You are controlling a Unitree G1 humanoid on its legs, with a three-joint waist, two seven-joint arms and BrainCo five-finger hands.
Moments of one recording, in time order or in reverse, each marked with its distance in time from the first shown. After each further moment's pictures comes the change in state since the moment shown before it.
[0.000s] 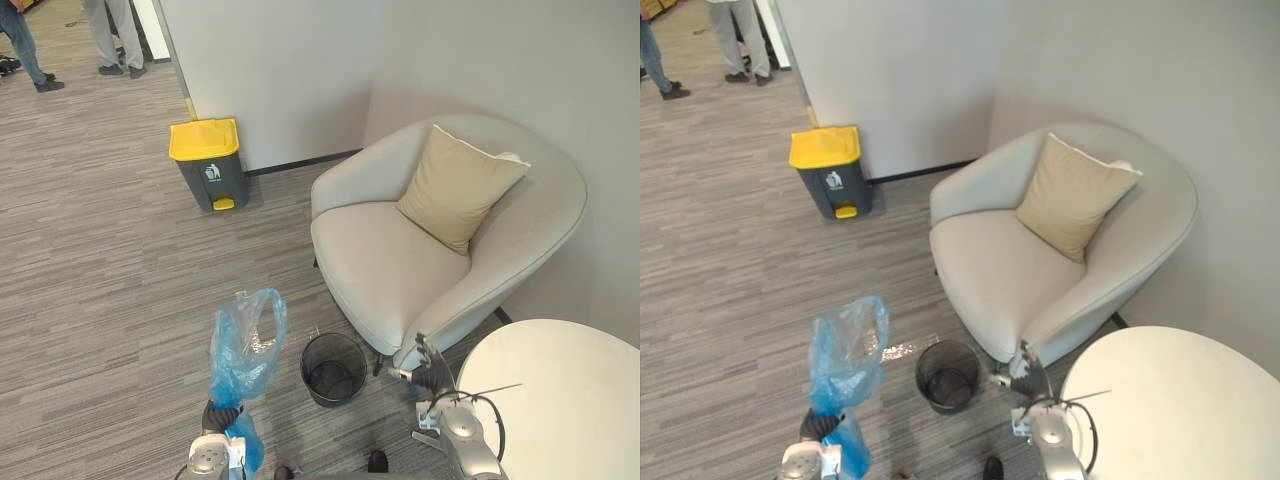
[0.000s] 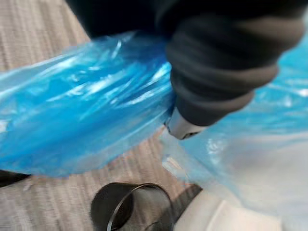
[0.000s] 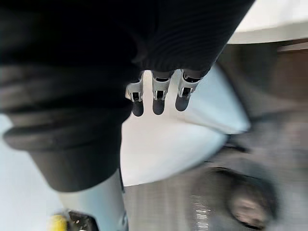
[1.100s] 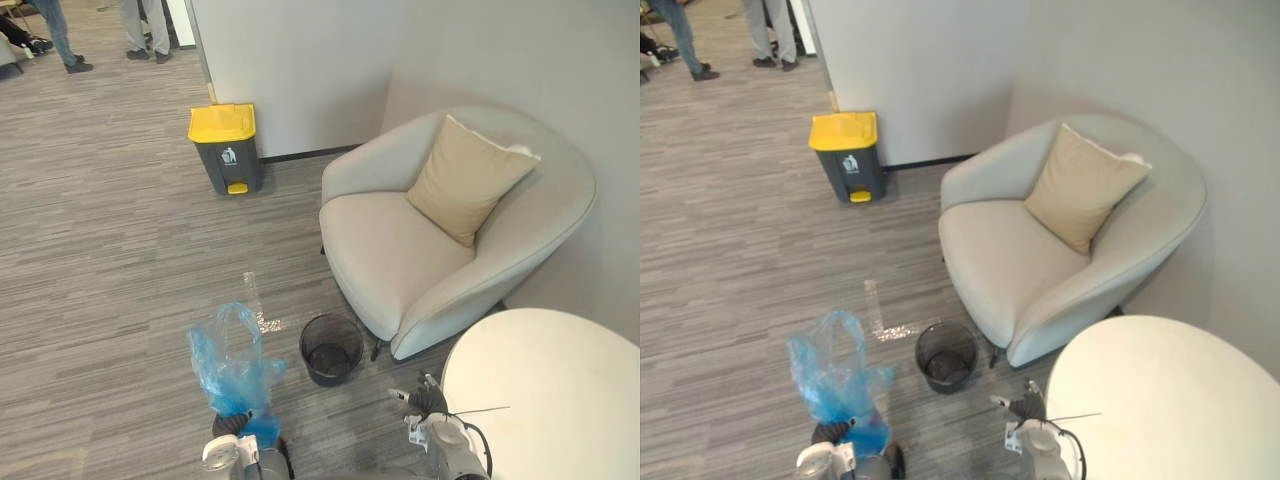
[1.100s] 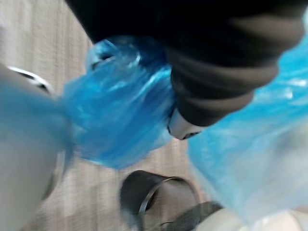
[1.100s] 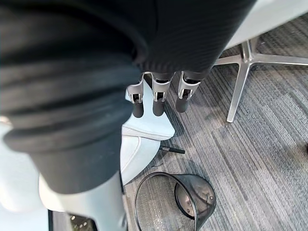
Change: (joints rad) left arm -0.085 -0.136 0.086 0.091 -0.035 0.025 0.006; right arm -0.103 0.071 -0.070 0.116 0.109 0.054 -0.094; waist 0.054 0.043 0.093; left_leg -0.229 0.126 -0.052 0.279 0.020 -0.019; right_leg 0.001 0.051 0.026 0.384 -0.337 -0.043
